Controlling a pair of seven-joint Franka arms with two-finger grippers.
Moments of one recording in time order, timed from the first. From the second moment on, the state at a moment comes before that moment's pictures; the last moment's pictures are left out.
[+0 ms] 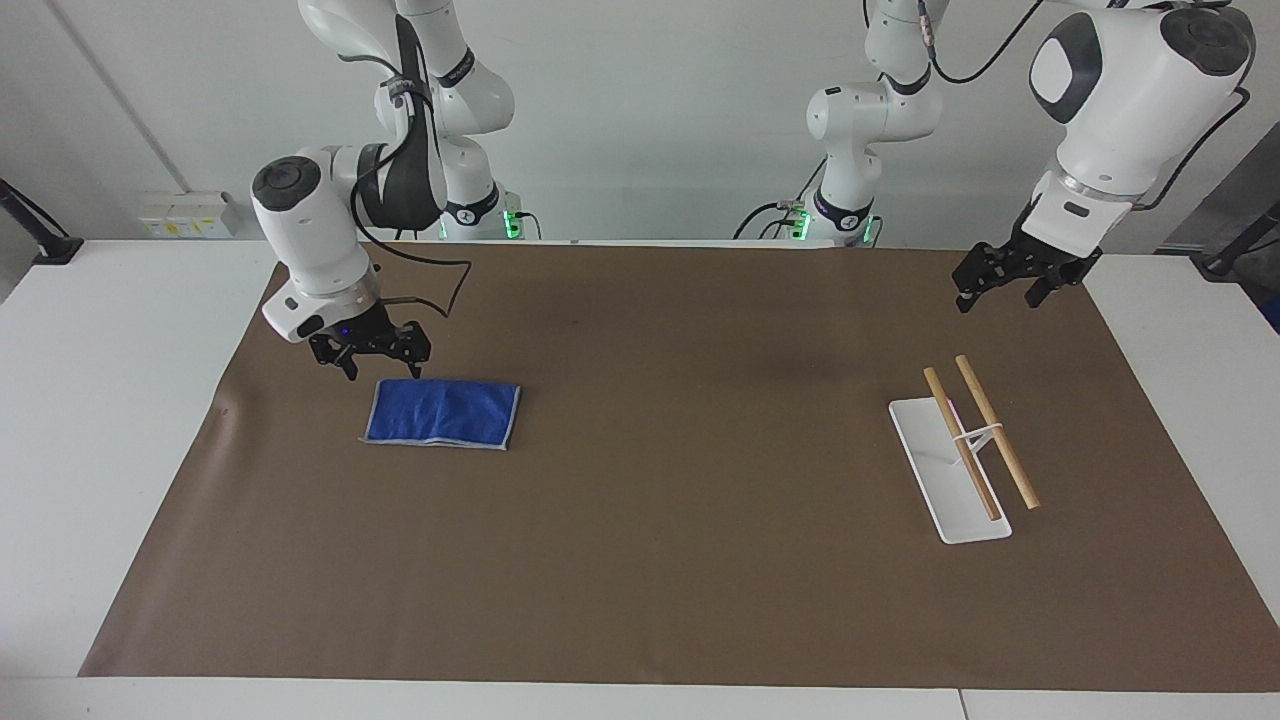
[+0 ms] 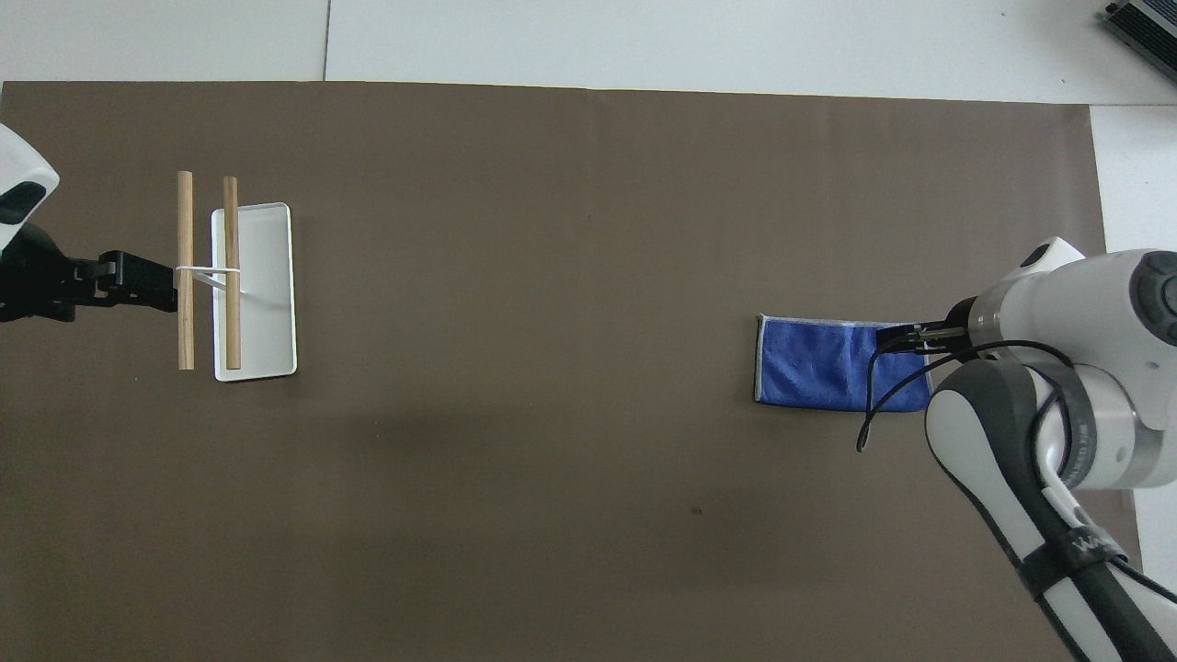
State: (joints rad) left arm 0.02 -0.02 -0.09 -1.68 -0.01 1.66 -0.10; right arm 0.10 0.03 -0.11 -2.19 -0.01 2.27 -0.05
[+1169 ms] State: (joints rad) left arm 0.02 -0.02 -0.09 -1.68 -0.01 1.66 -0.10; right arm 0.12 0.12 -0.11 -2.37 0.03 2.56 -0.10
